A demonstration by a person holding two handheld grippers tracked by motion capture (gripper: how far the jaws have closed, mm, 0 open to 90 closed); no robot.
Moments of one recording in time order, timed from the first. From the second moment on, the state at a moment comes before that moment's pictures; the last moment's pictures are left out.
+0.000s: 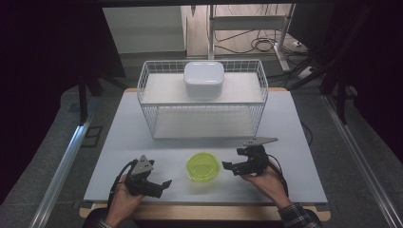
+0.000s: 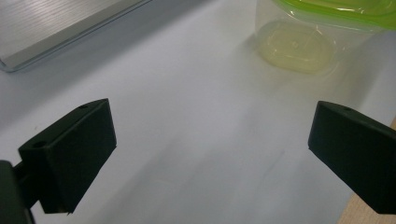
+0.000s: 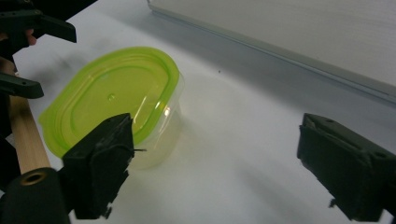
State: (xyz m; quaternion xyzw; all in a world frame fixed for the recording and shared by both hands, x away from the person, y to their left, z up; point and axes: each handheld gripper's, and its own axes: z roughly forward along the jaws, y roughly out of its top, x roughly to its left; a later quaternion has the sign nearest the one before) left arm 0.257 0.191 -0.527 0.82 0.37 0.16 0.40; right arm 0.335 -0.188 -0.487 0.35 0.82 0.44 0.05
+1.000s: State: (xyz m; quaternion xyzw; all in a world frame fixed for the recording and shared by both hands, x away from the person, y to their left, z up) left arm 0.258 0.187 -0.530 0.83 0.36 0.15 0.40; right arm 0.372 -0.154 -0.499 0.39 0.81 0.42 -0.12
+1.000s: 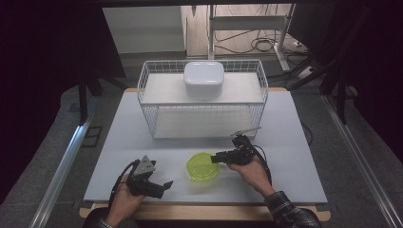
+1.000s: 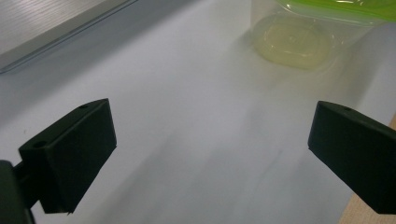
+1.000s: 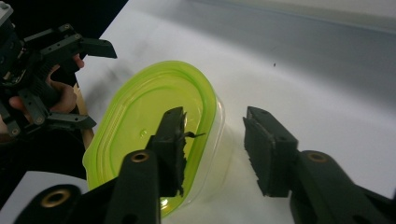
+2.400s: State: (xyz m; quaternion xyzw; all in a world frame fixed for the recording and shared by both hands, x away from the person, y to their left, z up) left arm 0.258 0.188 -0.530 0.83 0.36 0.16 0.40; right arm 0.380 -0.176 -0.469 0.42 0.74 0.49 -0.19
